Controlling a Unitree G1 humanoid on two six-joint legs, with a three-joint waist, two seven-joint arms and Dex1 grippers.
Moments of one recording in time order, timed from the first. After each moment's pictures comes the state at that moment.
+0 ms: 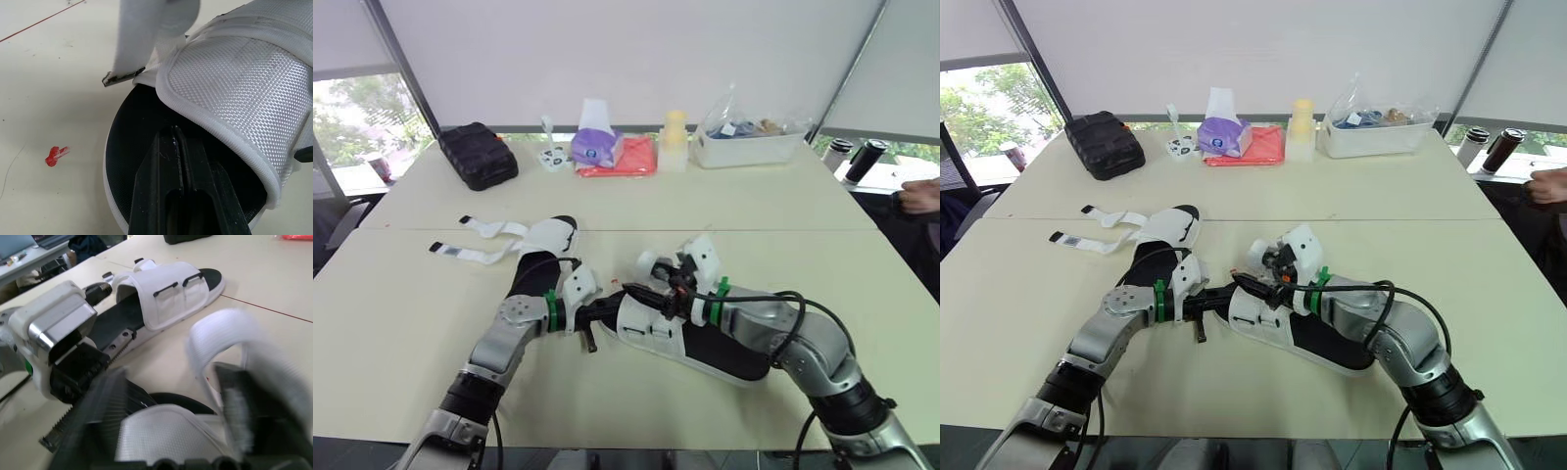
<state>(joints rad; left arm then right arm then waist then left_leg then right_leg) -0.38 0.39 -0.23 0.14 -0.21 0.21 -0.99 -0.41 -0.50 0.24 -0.40 0.74 0.80 0.29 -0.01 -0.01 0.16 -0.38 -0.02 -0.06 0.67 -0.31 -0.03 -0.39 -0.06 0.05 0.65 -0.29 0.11</state>
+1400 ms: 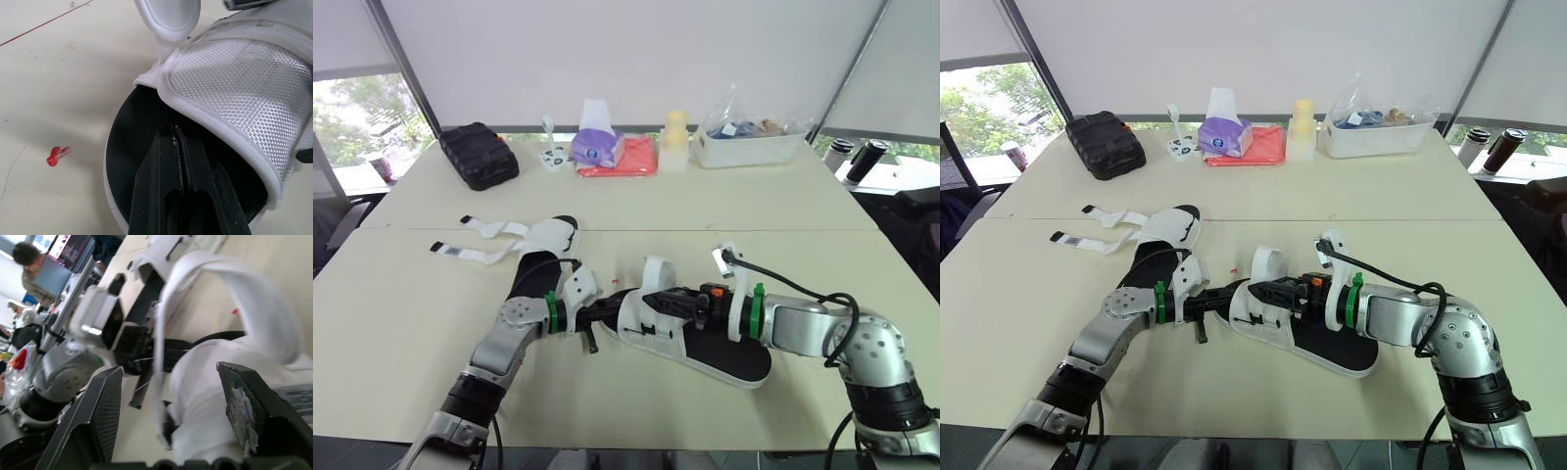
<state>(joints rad) -0.38 0.38 -0.23 0.14 -0.21 0.19 -0.98 -0.36 -0.60 -0.04 -0.37 1.54 1.15 -0.01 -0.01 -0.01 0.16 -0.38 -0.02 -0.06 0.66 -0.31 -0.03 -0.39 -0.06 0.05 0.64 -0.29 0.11</state>
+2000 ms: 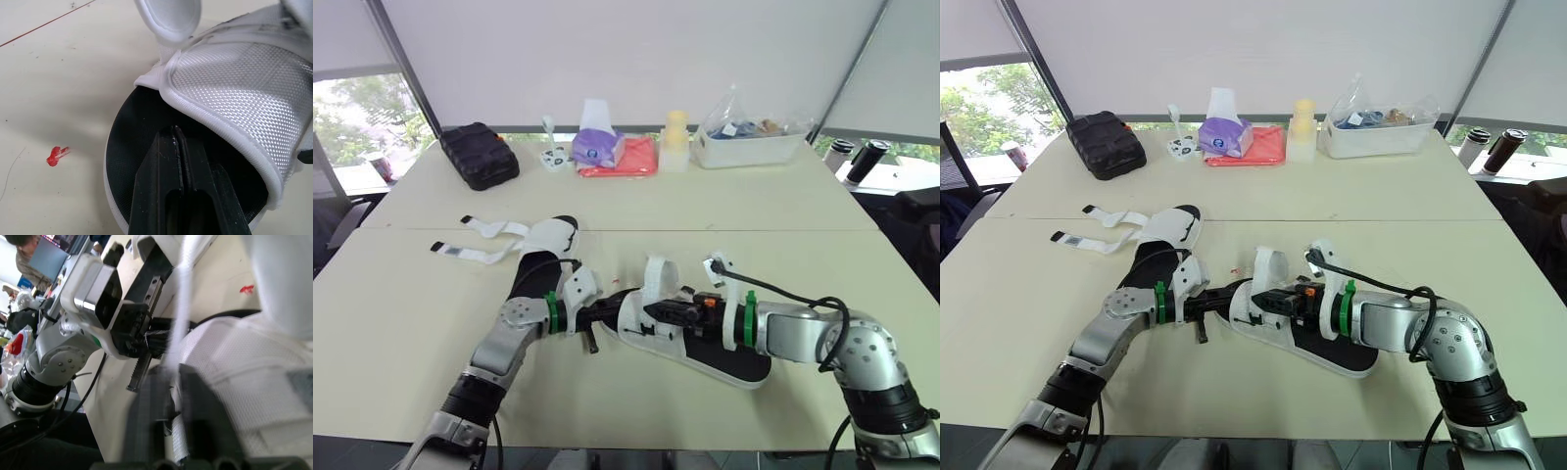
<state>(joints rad) -0.37 0.38 -0.23 0.15 -0.21 0.18 -0.98 -0.36 -0.60 0.01 -0.36 1.49 1.16 0.01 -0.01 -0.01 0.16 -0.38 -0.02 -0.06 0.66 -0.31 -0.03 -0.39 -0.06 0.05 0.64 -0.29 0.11</state>
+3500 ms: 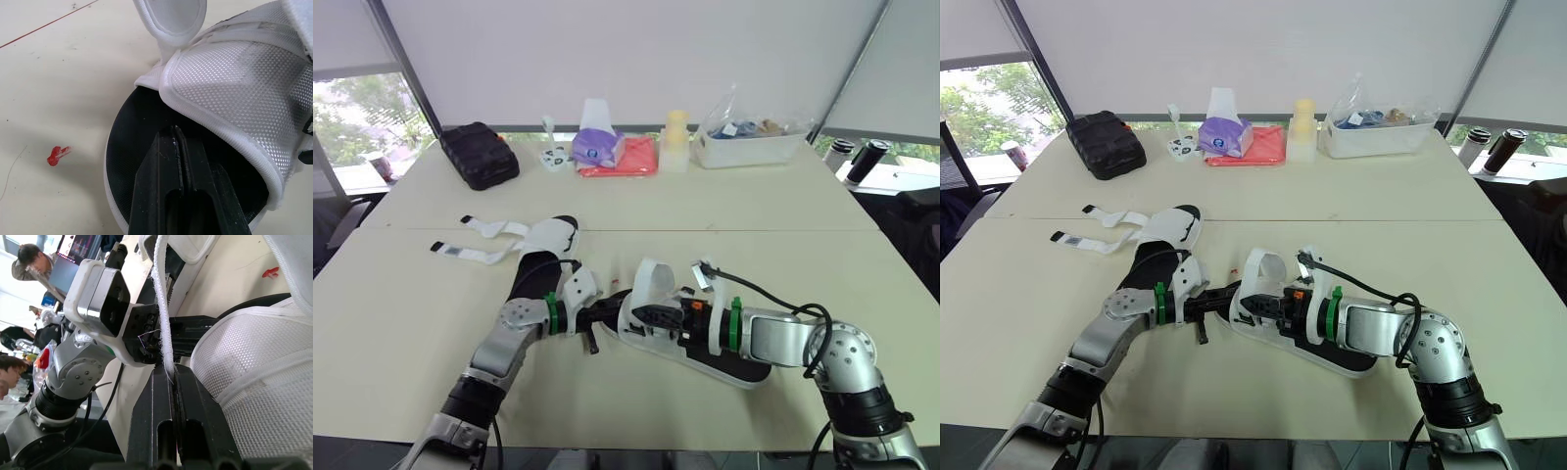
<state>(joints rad) -0.37 0.38 -0.23 0.15 -0.21 0.17 -0.97 -0.34 -0.50 0.03 -0.30 1.60 1.15 -0.11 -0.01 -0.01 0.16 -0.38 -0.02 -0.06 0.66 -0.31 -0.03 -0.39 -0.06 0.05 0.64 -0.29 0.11</state>
